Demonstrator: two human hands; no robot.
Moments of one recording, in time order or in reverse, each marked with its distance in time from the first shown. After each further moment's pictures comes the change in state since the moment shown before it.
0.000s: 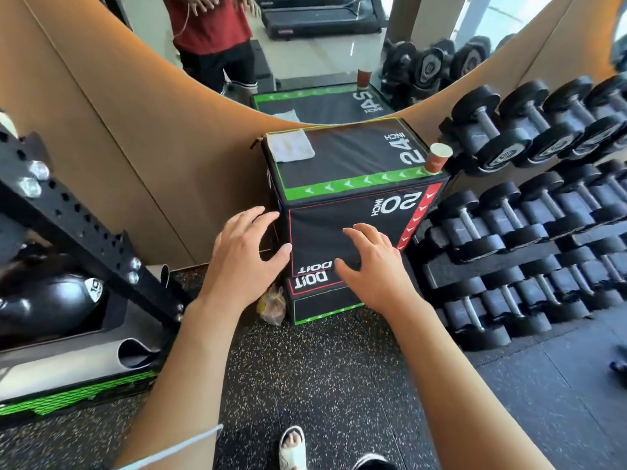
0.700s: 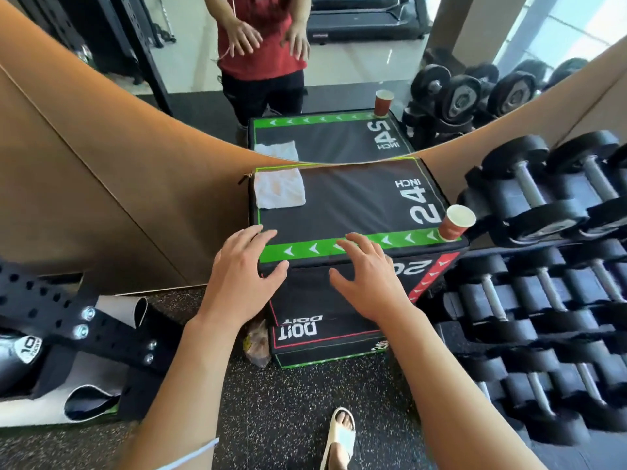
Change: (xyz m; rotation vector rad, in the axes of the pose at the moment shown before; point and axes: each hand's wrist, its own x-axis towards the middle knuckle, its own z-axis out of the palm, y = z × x) left_hand 0.211 0.038 0.094 0.040 0.036 -0.123; right_hand 0.242 0.119 -0.018 0.023 -0.095 -0.147
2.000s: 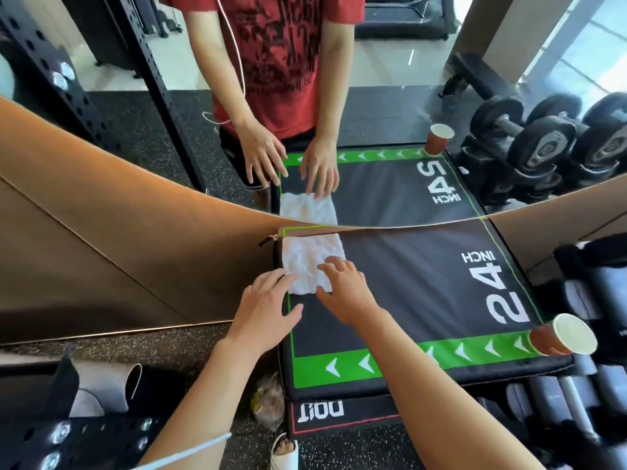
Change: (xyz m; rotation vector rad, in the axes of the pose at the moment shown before) left_hand 0.252 -0.167 0.072 0.072 -0.244 -0.001; right_hand 0.326 -0.015 0.148 -0.056 -0.243 -0.029
